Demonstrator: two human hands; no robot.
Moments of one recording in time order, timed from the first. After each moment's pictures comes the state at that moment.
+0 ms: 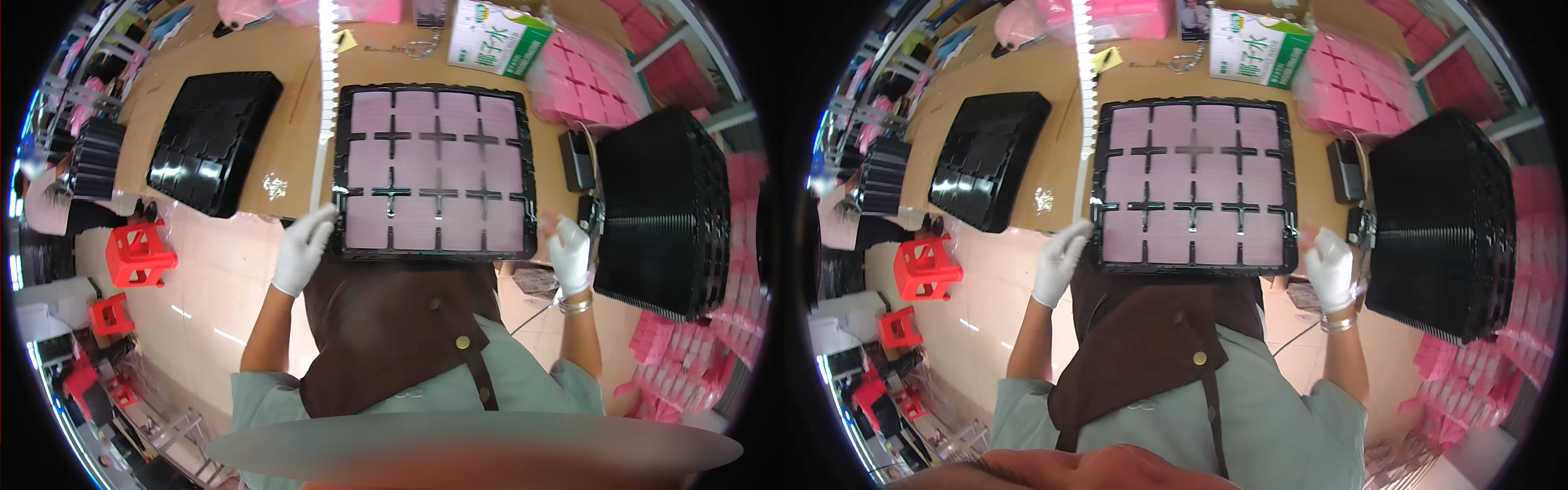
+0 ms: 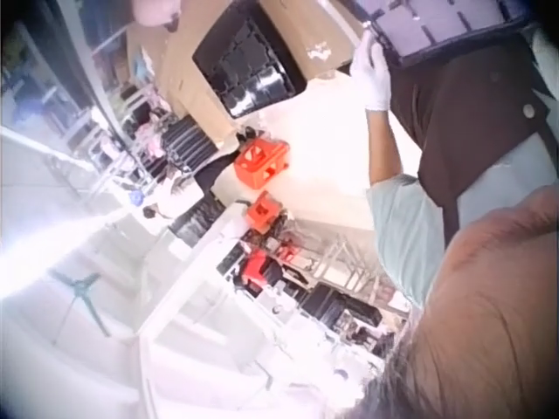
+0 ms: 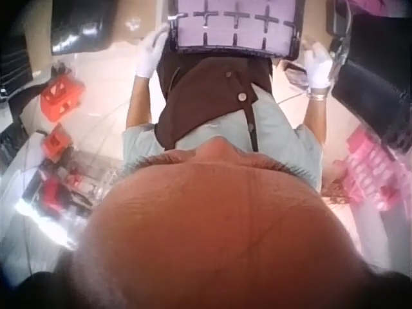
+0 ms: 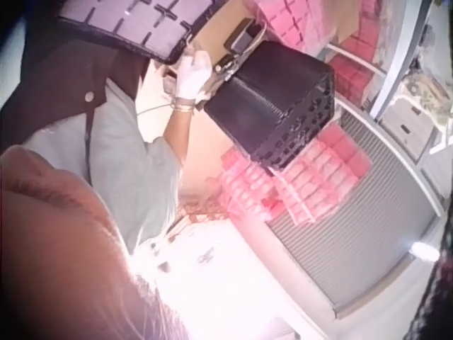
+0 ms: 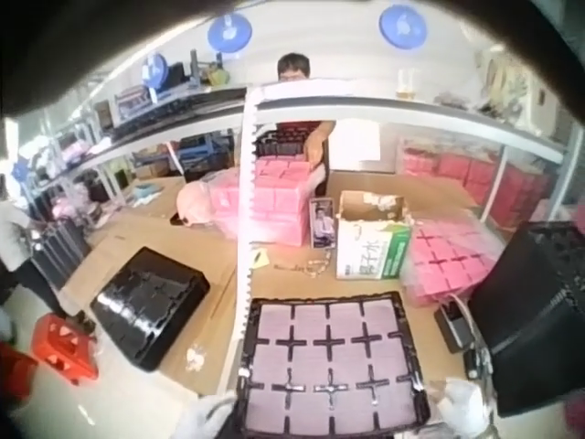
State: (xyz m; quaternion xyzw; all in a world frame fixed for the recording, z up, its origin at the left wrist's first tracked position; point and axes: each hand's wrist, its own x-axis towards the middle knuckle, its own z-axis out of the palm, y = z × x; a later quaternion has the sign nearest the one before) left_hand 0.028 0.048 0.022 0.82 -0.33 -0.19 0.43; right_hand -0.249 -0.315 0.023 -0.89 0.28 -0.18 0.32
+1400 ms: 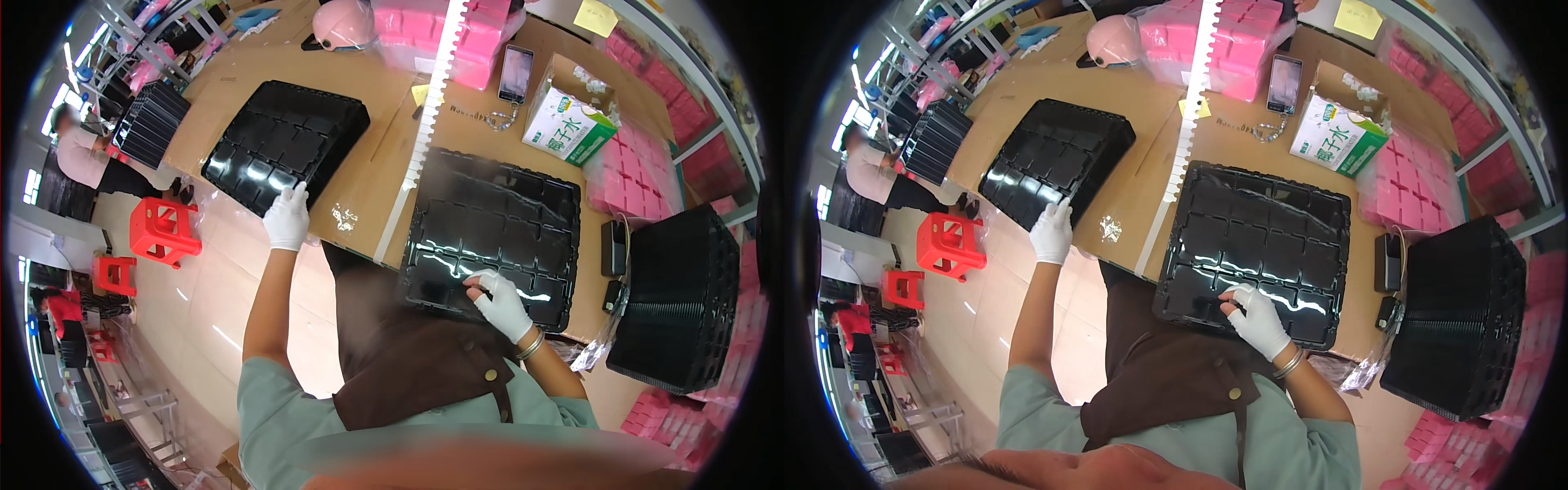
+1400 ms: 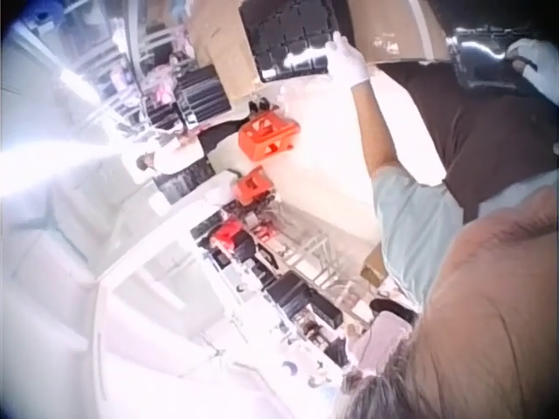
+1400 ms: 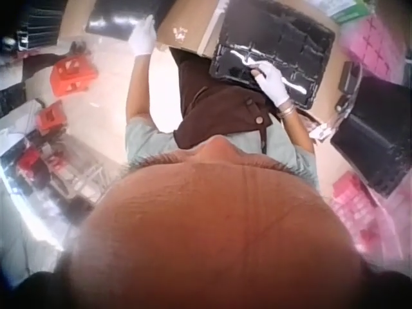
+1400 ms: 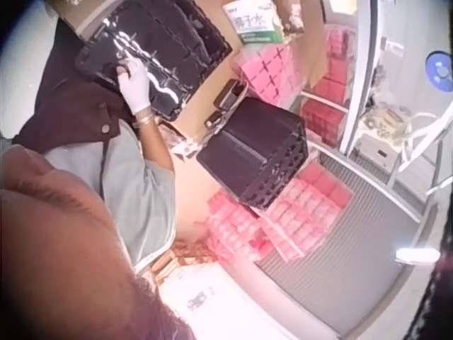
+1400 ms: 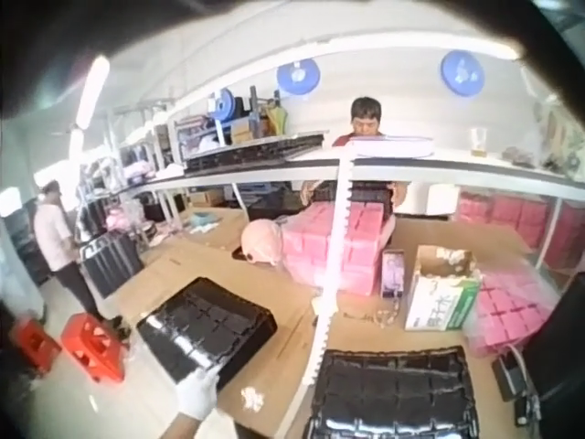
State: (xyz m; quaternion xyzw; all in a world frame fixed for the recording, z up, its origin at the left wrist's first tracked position) left_hand 0.183 0.135 0.001 0.95 -0.22 0.22 0.00; right_hand -0.108 -0.190 0.022 -0.87 0.05 -0.02 0.49
